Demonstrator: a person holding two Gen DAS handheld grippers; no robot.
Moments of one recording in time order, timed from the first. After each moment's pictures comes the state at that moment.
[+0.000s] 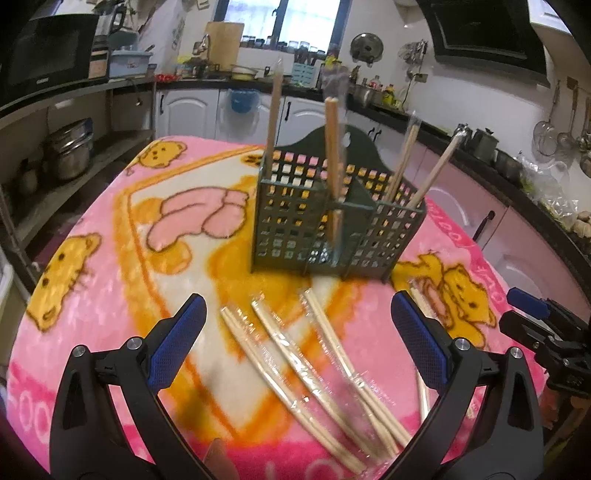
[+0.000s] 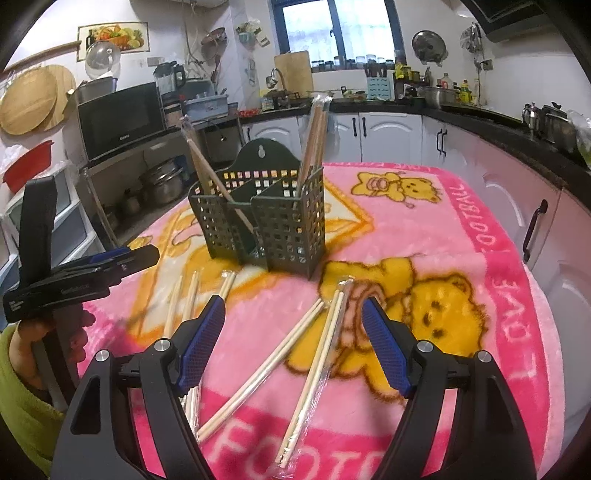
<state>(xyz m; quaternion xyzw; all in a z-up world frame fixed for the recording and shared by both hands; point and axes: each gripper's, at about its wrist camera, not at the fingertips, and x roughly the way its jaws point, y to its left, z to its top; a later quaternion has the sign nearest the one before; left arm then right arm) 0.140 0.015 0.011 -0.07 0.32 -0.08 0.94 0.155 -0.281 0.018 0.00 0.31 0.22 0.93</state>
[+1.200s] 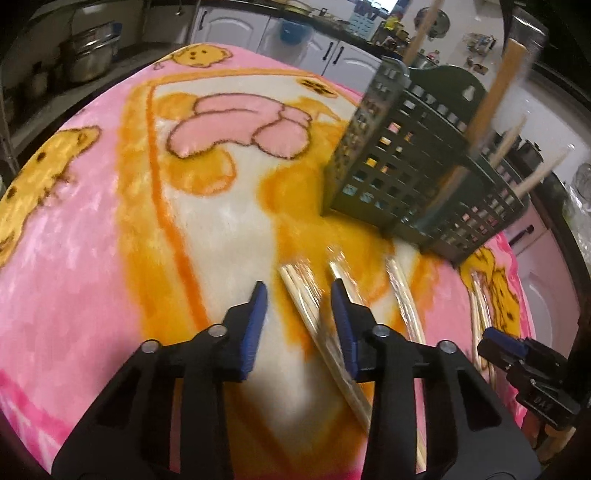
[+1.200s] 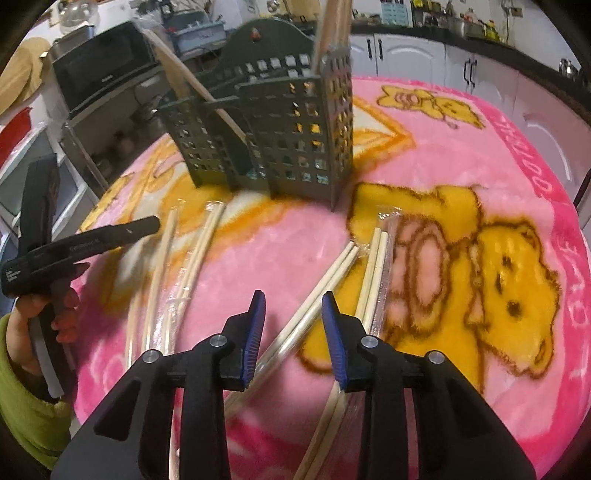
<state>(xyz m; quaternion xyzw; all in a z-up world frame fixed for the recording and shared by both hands) 0.196 0.066 -0.060 -0.17 0.44 -0.05 0.88 0.222 -0.243 -0.046 -0.02 0.46 0.23 0.86</state>
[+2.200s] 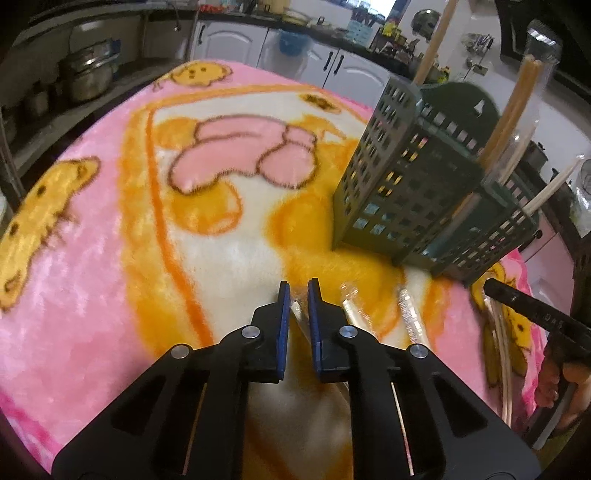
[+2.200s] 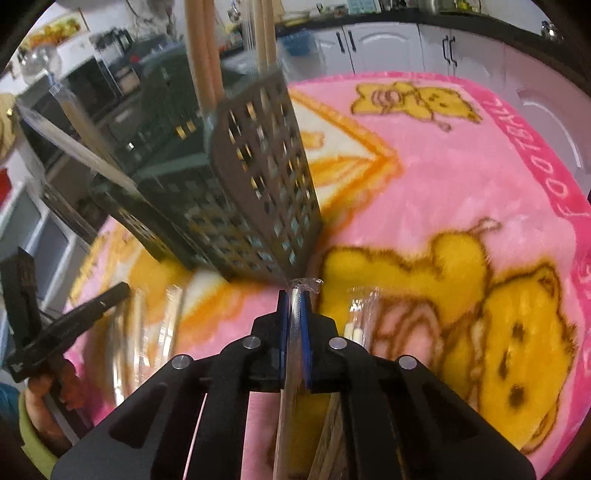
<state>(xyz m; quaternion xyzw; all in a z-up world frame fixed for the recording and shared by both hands) 0.207 0.072 -0.047 -0.15 0.41 -0.04 0.90 0.292 -0.258 -0.029 0.06 0.44 0.22 0.87</state>
